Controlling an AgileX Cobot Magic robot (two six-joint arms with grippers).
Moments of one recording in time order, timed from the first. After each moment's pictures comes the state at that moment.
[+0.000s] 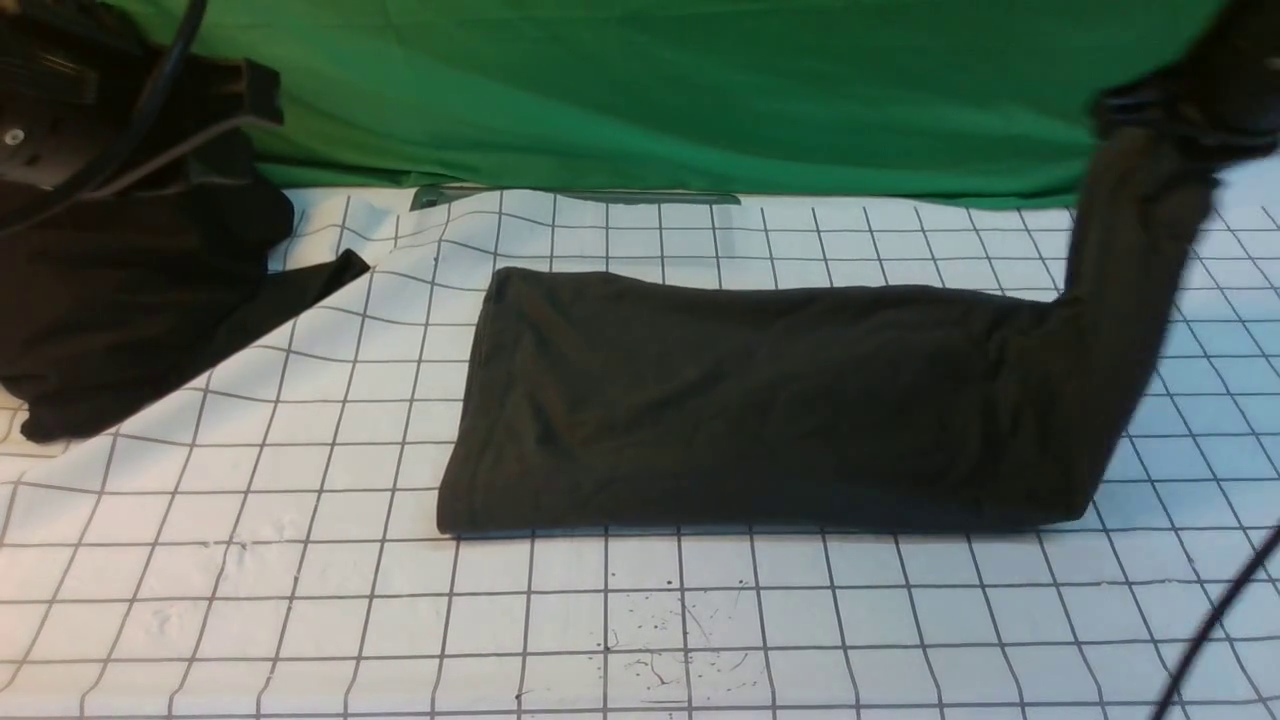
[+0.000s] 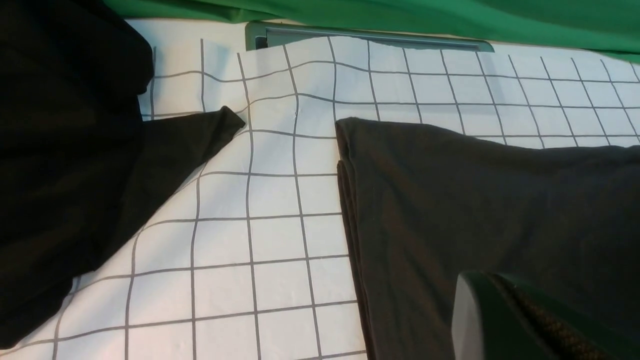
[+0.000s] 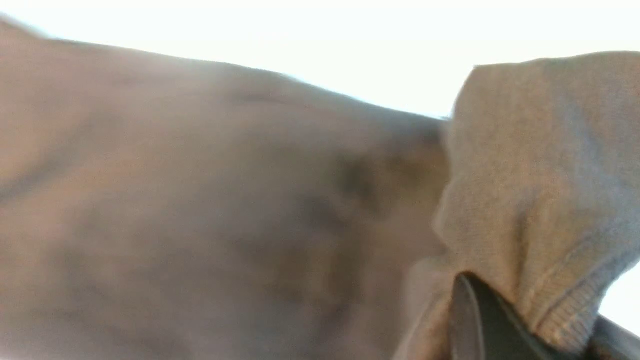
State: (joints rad) right arm 0.23 1.91 -1.95 -0.02 1.21 0.08; left arm -0.12 1.26 -1.23 -0.16 0.71 -0.05
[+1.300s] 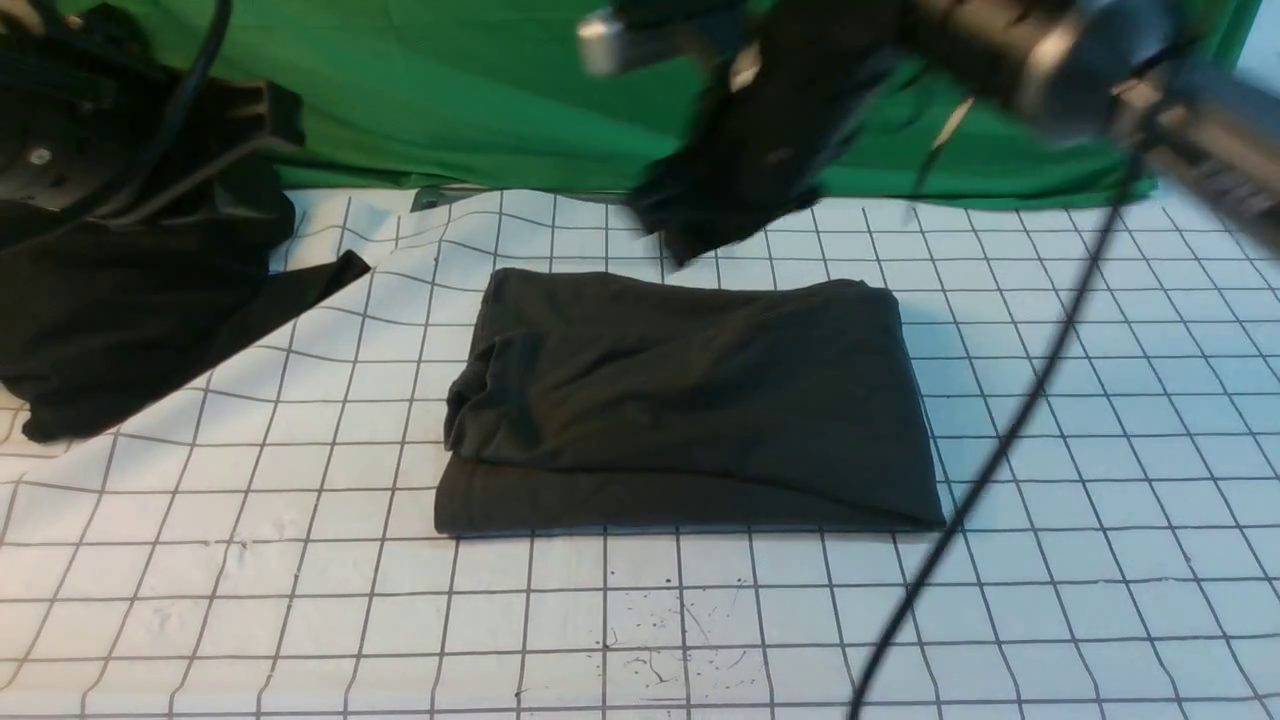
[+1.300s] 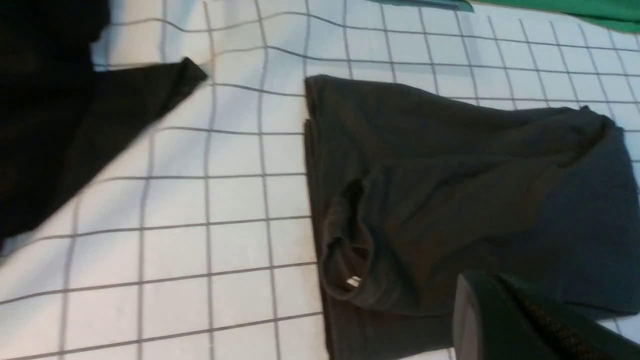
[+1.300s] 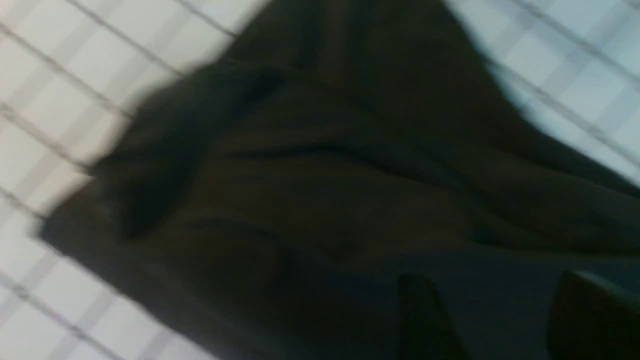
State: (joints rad) right arm 0.53 2.06 -2.11 -0.05 1.17 0.01; left arm -0.12 1.32 -1.23 -0.30 0.76 0.02
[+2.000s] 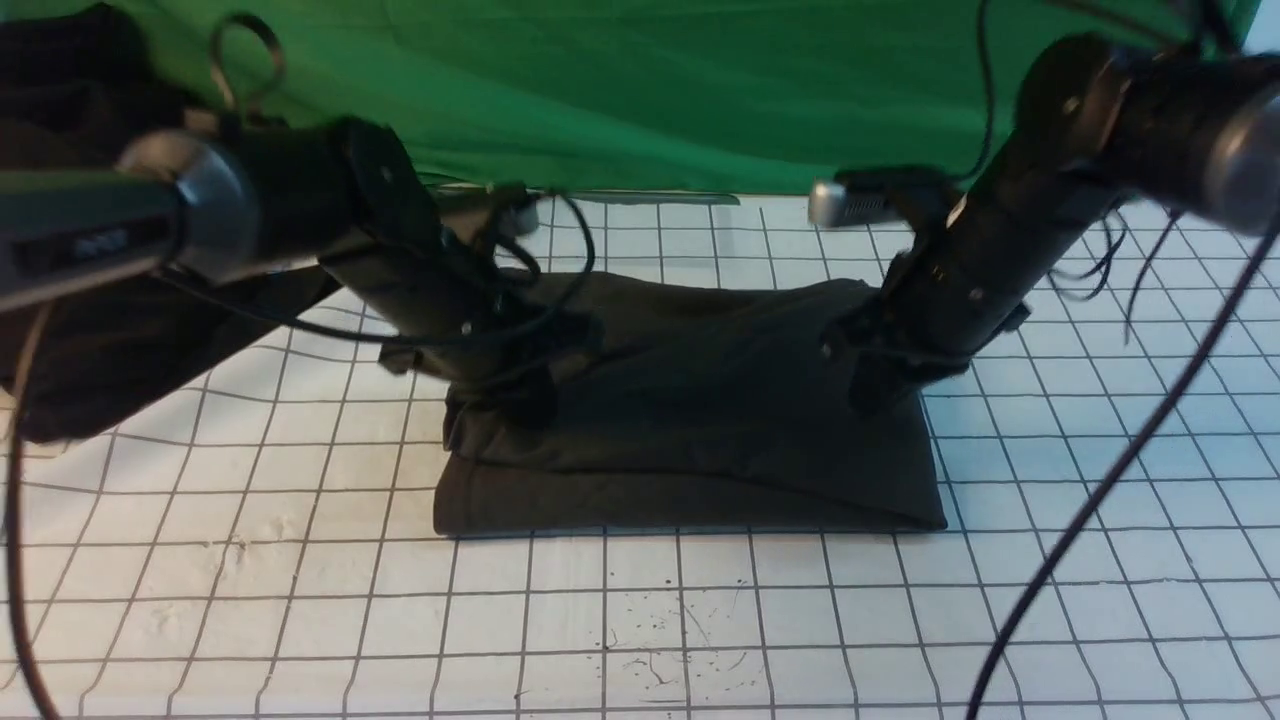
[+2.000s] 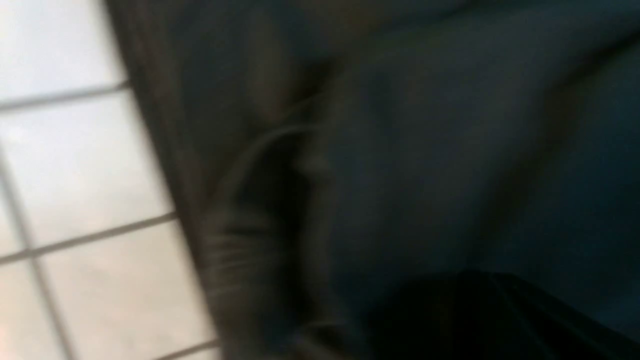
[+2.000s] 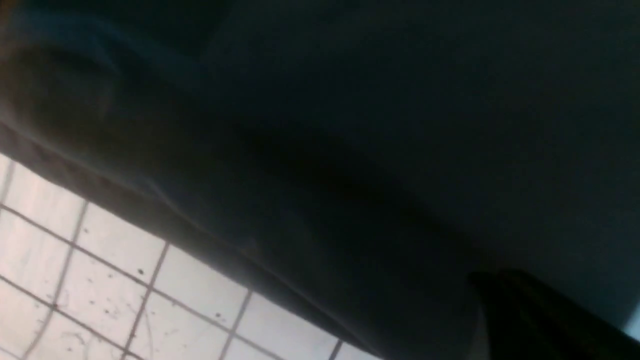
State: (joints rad) right arm 0.33 2.04 -1.62 0.32 1.02 -0.20; left arm -0.30 2.03 -1.44 -0.33 0.69 0.04
